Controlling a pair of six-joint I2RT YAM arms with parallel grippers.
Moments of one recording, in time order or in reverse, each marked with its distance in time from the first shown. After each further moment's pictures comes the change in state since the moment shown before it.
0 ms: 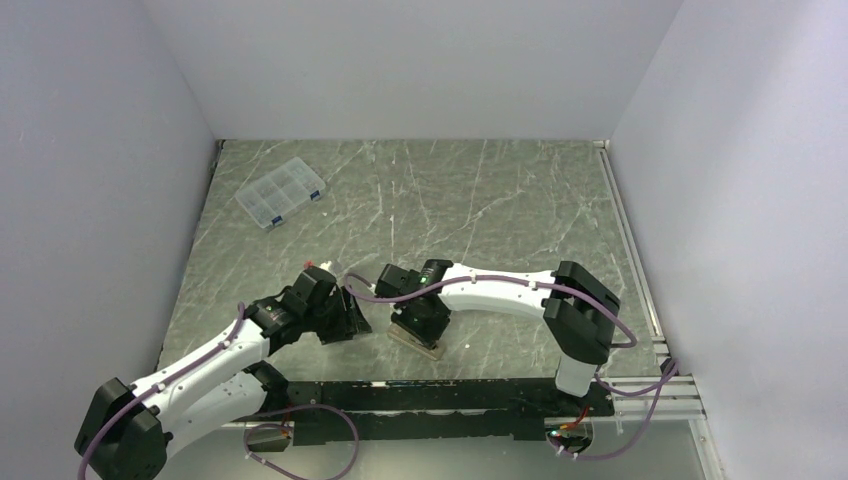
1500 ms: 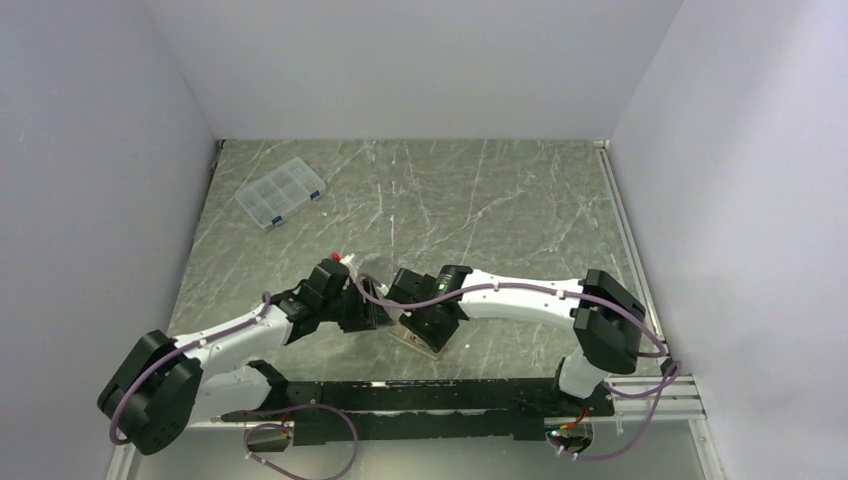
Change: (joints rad) left arm -0.001 0.270 -0.041 0.449 0.171 0.082; right arm 0.020 -0.141 -0.107 0.035 0.024 0.052
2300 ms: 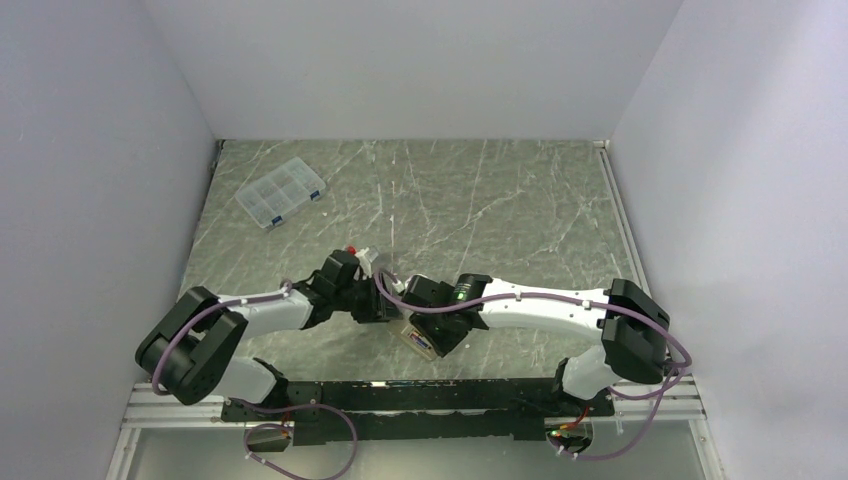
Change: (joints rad) left arm 0.031 0.255 0.056 0.190 0.098 0.044; right arm 0.018 -0.117 -0.106 0.060 0.030 0.154
